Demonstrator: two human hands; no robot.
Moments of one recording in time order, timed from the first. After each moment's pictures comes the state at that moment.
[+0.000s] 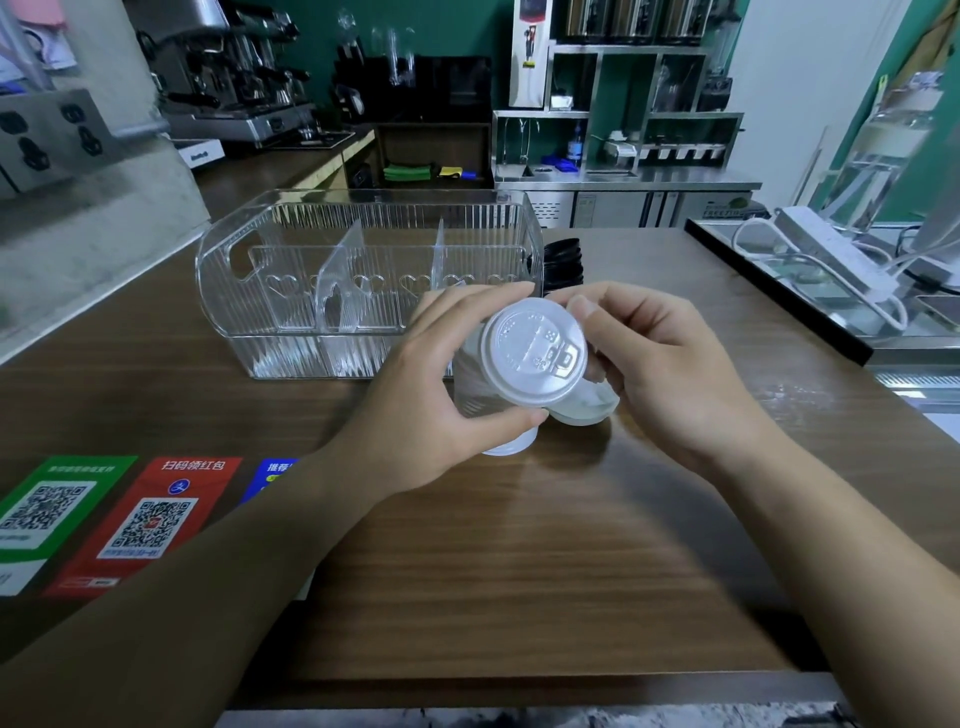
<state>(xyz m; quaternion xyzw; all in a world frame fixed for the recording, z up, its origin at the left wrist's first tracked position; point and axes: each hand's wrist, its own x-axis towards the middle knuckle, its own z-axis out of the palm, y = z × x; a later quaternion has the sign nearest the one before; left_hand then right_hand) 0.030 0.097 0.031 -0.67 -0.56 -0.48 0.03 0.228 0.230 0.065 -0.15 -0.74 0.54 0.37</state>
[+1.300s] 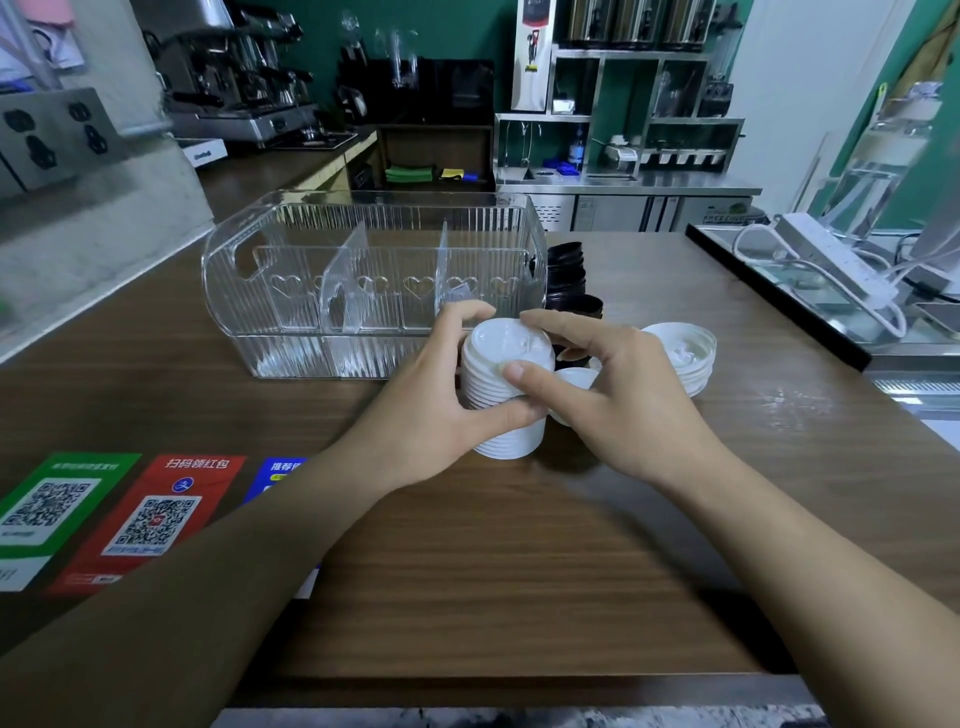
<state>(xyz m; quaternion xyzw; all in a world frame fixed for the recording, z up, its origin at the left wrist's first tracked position) 0.026 0.103 0.023 -0.60 -0.65 -0.46 -0.11 0.213 0.220 0.045 -0.21 -0.86 0.28 0.36</state>
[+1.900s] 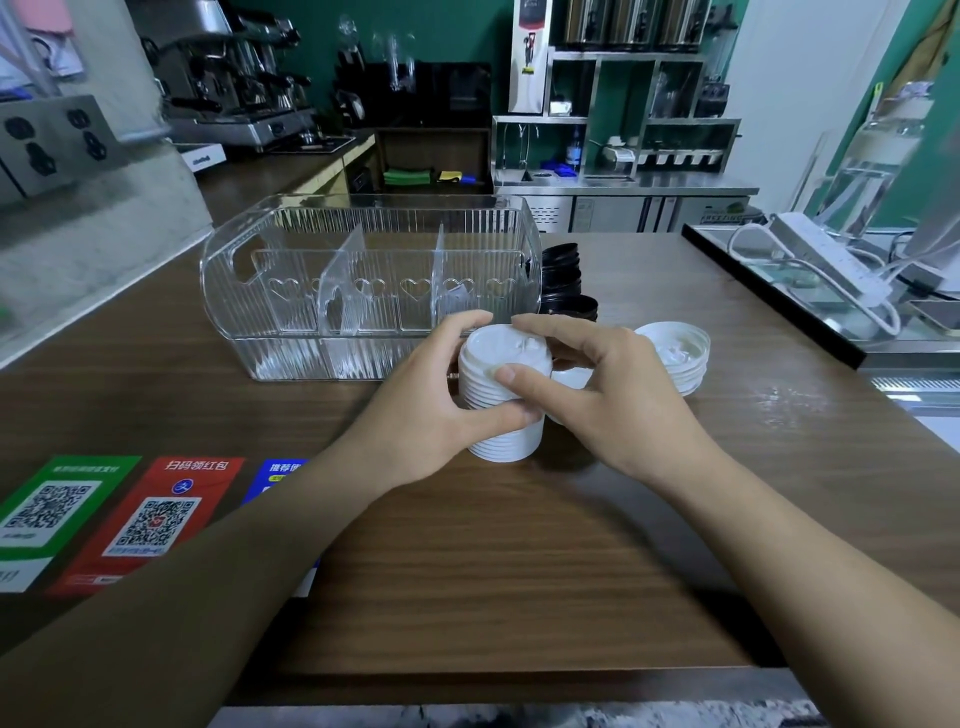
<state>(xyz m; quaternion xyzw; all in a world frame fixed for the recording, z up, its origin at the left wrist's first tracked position) 0.021 0.105 0.018 -0.58 -0.65 -0.48 -0.15 0.213 0.219 0.045 -0.22 -0.86 0.31 0.35</state>
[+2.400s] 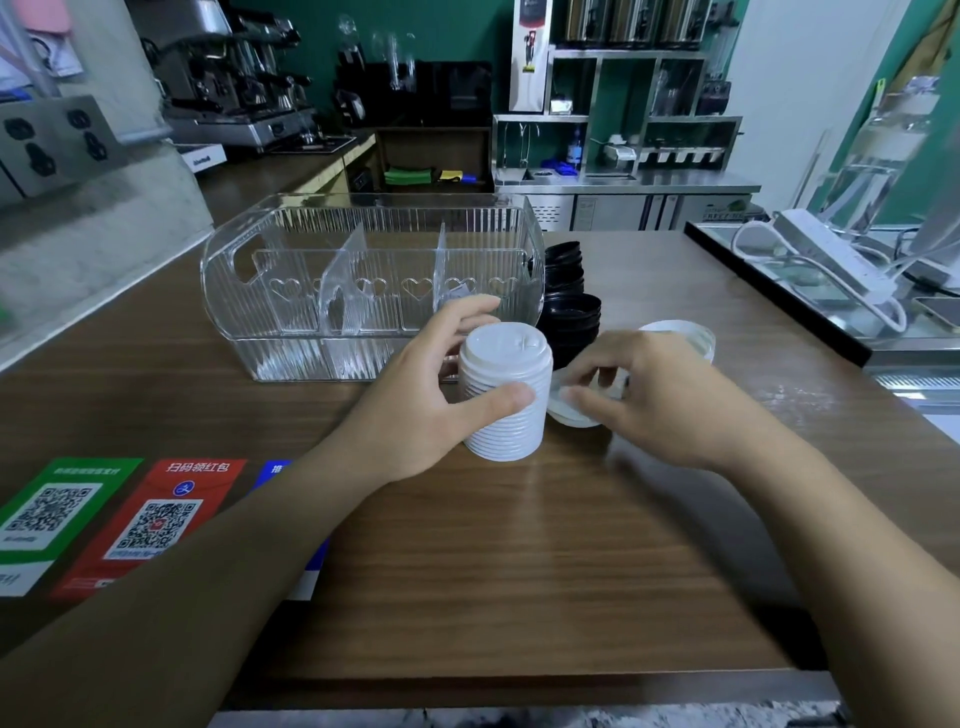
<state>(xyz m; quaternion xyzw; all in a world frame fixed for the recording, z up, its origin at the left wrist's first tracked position) 0.012 0.101 0.023 -0.61 -0.62 -0.47 -0.14 0.241 0.259 0.045 -0.23 -0.93 0.18 0.23</state>
